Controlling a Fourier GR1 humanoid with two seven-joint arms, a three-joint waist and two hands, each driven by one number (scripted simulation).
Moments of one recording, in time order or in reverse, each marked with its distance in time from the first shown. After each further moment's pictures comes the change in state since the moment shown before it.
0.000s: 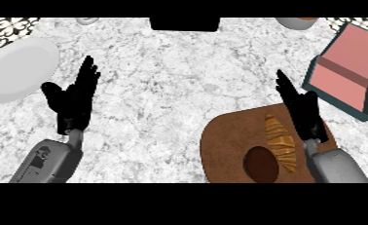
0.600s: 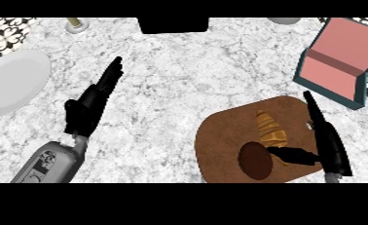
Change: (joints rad) left arm -0.019 0.069 -0.148 -0.094 -0.085 -0.187 -0.038; right arm 0.206 -0.127 0.060 -0.057 0.372 -0.260 -0.139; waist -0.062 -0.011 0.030
